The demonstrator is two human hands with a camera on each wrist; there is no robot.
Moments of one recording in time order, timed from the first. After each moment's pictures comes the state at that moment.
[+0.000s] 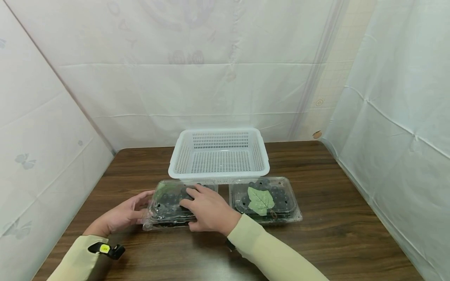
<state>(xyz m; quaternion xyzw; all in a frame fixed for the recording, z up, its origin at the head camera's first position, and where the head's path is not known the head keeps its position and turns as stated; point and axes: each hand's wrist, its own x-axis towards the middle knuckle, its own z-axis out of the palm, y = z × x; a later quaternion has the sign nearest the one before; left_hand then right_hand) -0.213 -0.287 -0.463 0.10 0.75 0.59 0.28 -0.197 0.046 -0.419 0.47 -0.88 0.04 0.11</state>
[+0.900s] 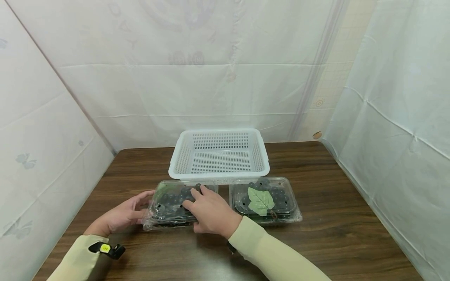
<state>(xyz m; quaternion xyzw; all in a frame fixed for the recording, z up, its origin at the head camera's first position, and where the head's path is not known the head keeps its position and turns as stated) -0.212 -0.285 -0.461 0.10 0.75 0.59 0.28 -0.190 0.048 -0.417 0.45 -0.88 0.00 0.13</state>
